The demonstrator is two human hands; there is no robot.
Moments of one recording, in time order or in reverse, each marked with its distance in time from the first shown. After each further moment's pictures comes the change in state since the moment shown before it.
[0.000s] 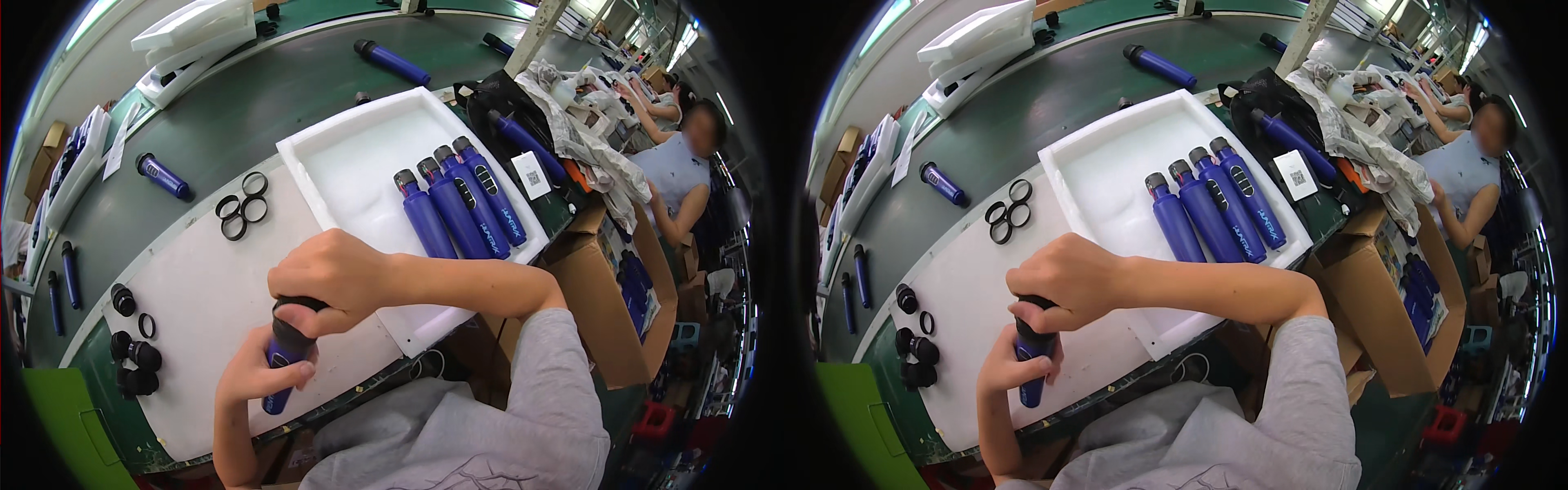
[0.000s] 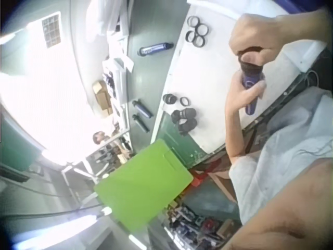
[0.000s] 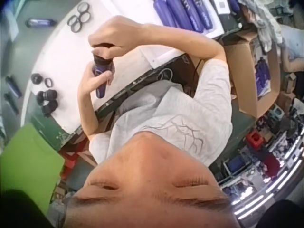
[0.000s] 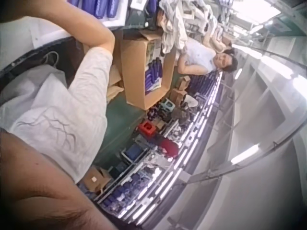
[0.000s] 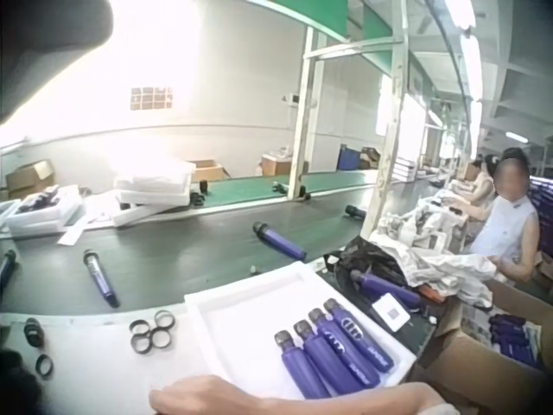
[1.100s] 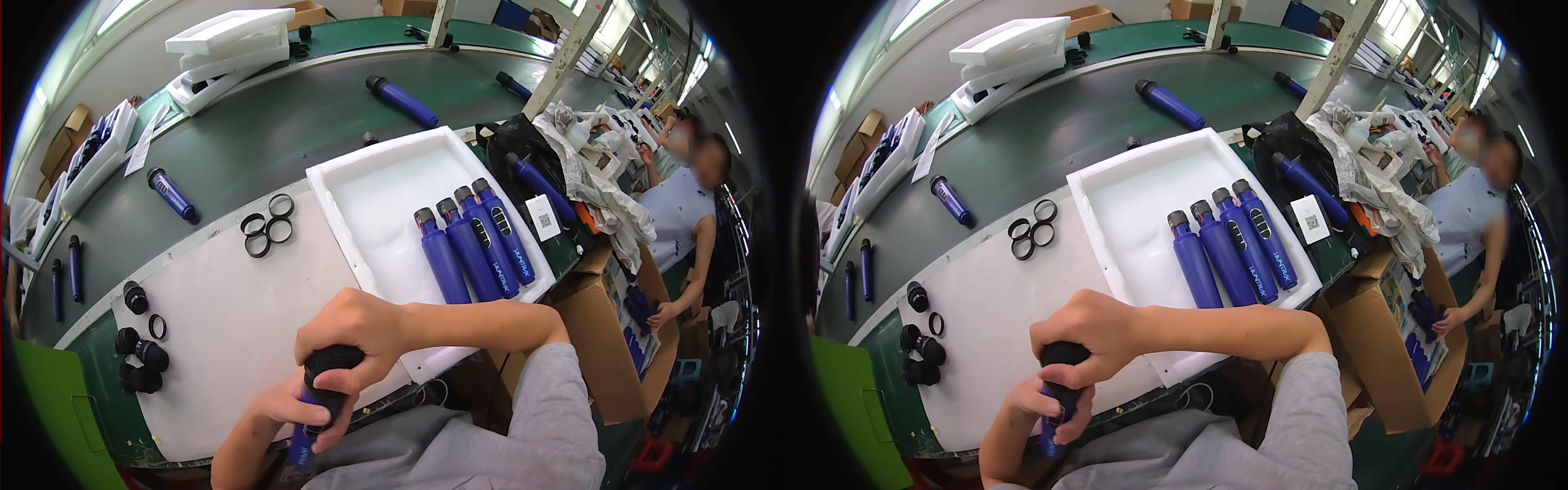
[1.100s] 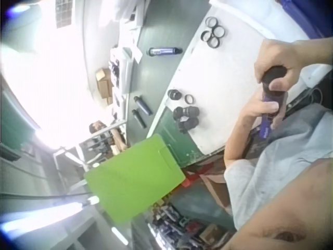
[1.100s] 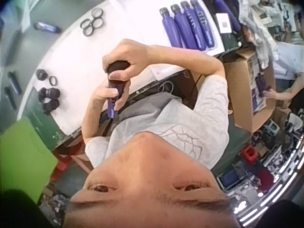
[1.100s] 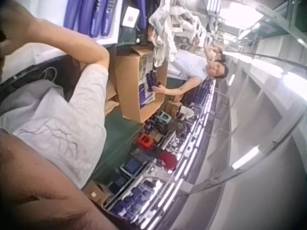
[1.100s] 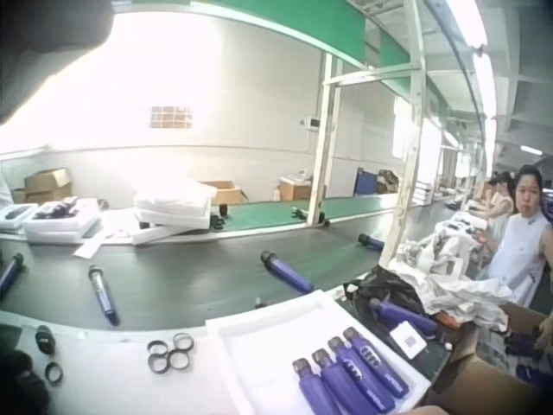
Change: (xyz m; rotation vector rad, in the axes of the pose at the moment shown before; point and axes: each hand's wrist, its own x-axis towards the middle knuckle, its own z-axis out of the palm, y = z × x) left_hand -0.003 -0.010 0.025 -0.686 -0.440 -0.102; right_hand -0.001 -0.016 0.011 0.391 -0.127 -0.013
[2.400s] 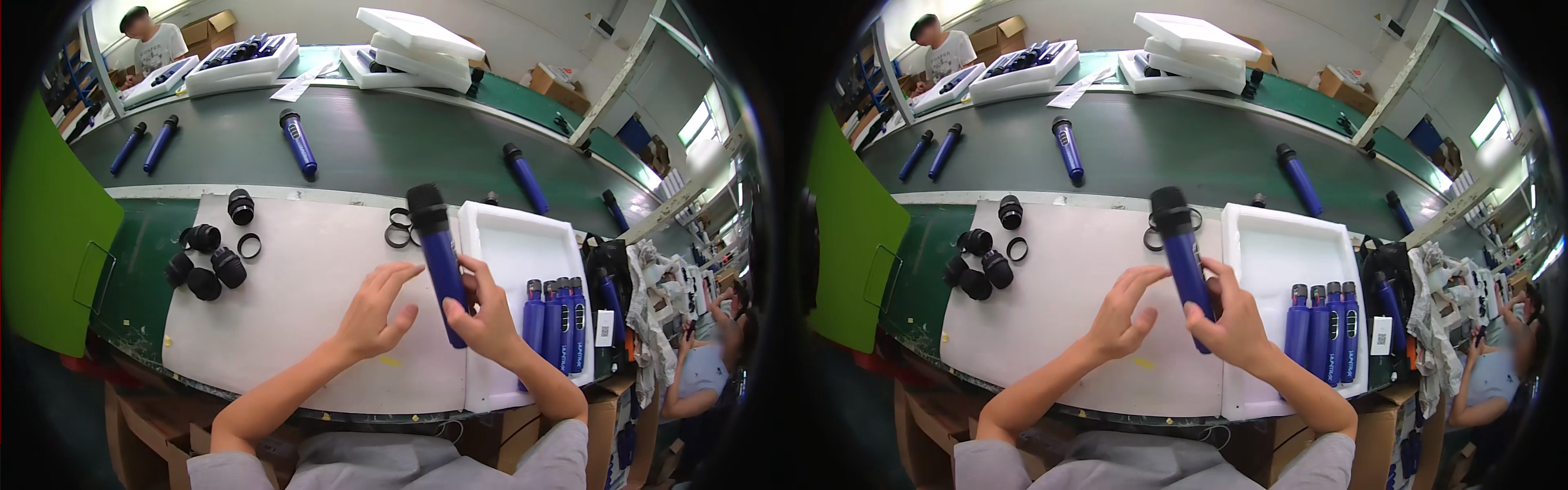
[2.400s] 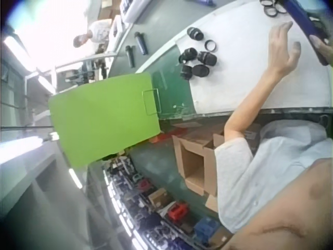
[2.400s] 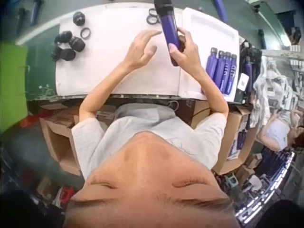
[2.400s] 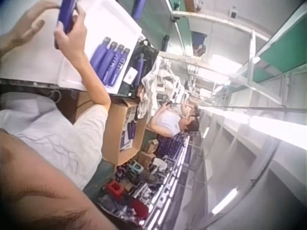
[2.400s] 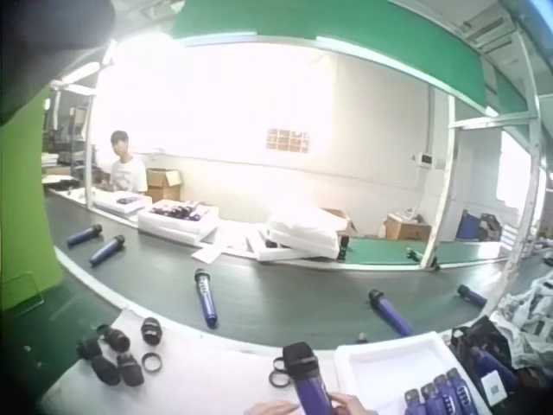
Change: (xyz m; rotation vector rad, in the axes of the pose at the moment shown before) left_hand 0.003 0.019 -0.054 1.471 1.010 0.921; right_hand 0.018 -0.001 -0.006 -0.193 0.235 0.613
